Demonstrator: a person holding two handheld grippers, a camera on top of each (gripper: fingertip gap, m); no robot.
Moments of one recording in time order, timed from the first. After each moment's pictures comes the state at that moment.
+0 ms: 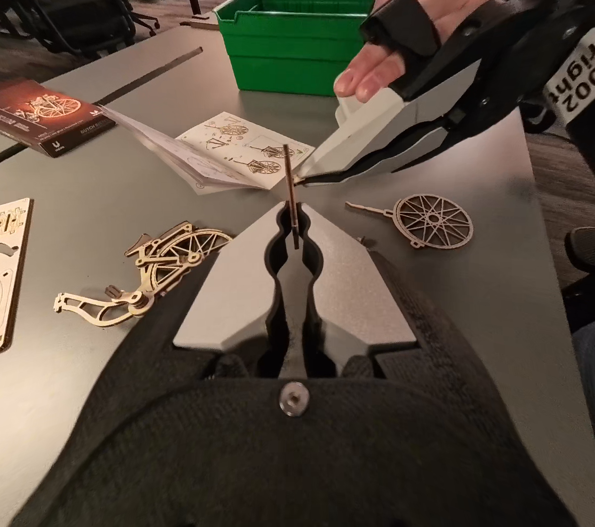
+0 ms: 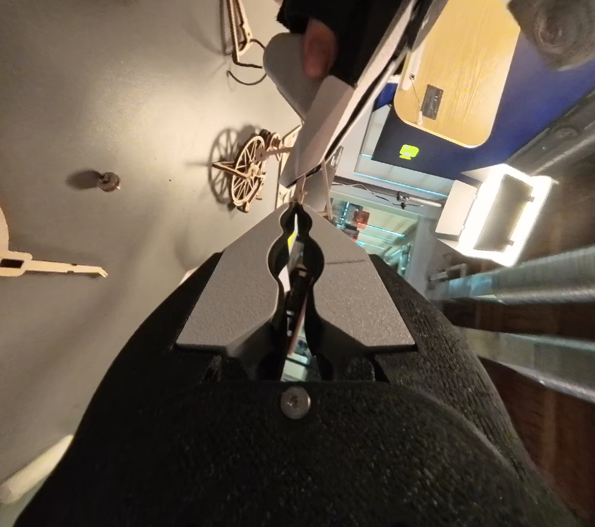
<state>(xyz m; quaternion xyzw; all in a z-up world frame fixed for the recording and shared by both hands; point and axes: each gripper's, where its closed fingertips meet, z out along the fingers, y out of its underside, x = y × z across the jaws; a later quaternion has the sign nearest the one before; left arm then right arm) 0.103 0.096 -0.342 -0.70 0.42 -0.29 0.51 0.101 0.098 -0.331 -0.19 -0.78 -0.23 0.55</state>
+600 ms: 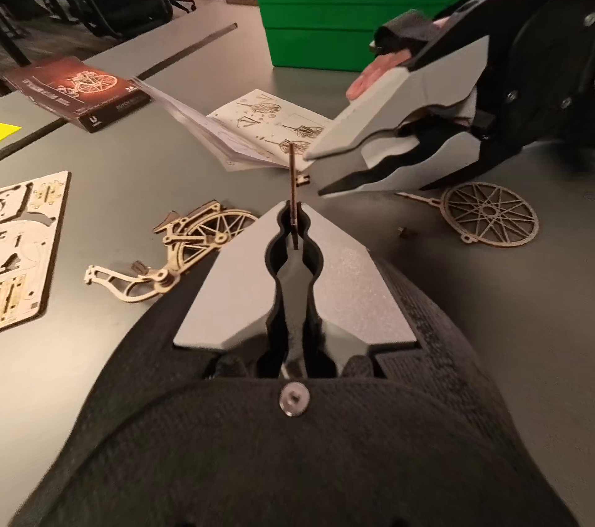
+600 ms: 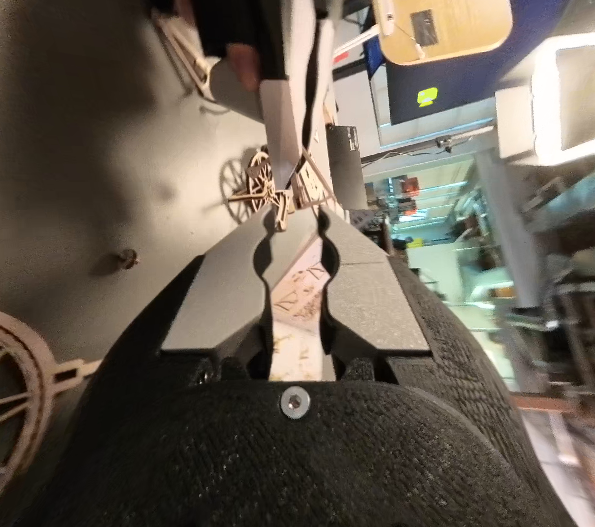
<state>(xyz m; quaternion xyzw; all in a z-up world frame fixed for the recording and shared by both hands) 0.093 0.118 -0.360 -0.72 0.40 -0.24 0.51 0.096 0.113 -0.348 -0.36 -0.69 -0.07 0.62</state>
